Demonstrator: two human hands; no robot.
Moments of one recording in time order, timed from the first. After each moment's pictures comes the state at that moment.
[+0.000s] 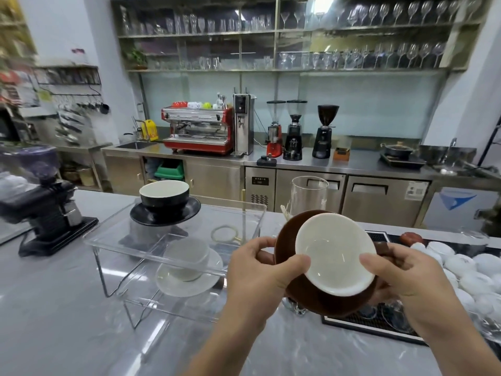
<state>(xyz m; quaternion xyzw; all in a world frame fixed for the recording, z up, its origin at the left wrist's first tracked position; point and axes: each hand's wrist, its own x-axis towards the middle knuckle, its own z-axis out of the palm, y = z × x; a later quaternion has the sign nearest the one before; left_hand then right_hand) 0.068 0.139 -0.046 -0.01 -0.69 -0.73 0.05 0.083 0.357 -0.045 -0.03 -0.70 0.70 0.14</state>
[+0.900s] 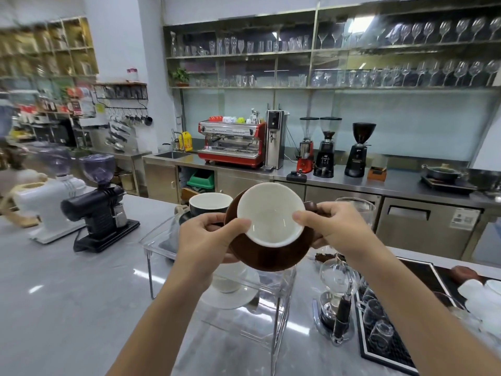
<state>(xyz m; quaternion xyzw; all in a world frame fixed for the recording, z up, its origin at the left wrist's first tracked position) 0.029 0.000 -0.006 0.07 -0.66 -0.73 0.15 -0.011 0.226 0.022 0.12 -0.79 0.60 0.05</state>
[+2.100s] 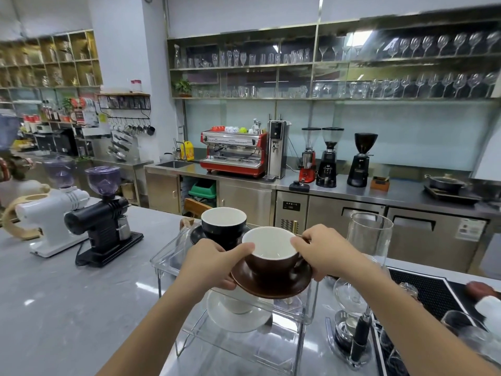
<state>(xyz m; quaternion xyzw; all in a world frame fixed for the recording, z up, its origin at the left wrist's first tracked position) -0.006 -0.043 -0.016 0.09 -0.84 -0.54 0.05 -0.046 0.181 0.012 0.09 -0.96 0.27 0.00</state>
